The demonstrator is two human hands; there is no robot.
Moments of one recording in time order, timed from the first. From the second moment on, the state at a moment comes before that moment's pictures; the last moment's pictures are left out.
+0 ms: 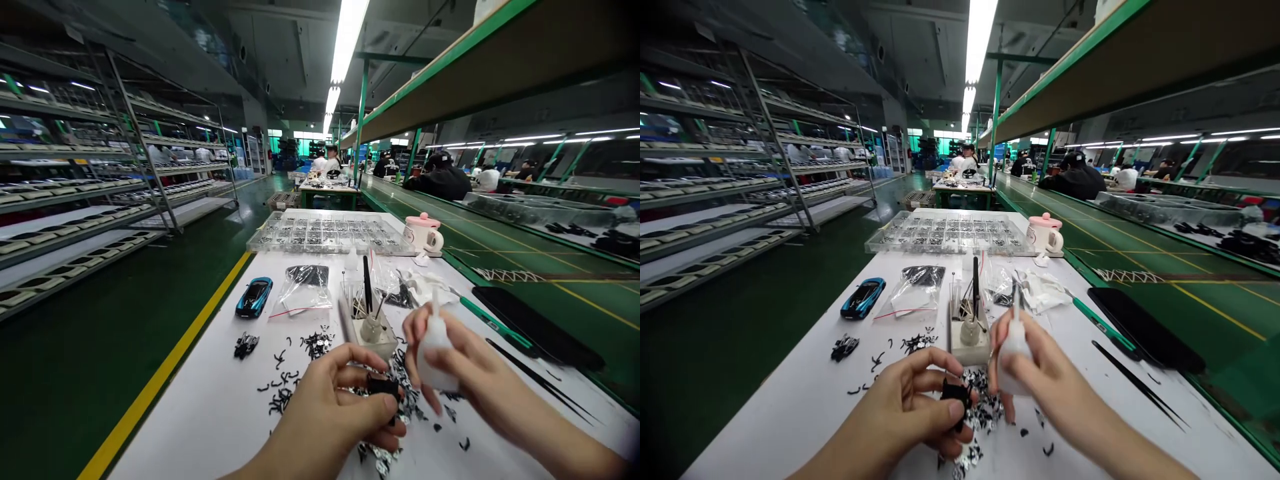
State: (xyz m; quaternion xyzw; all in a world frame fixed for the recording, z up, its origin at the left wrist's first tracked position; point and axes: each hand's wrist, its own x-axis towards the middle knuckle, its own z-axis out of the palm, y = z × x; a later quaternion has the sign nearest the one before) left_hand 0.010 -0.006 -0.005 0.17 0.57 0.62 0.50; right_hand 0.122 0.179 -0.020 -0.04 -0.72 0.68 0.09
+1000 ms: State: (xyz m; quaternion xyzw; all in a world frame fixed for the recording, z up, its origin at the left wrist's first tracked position) left_hand 0.011 -0.005 -0.004 0.27 0.65 0.59 0.39; right_hand 0.123 0.148 -0.030 -0.12 -0.75 0.65 0.06
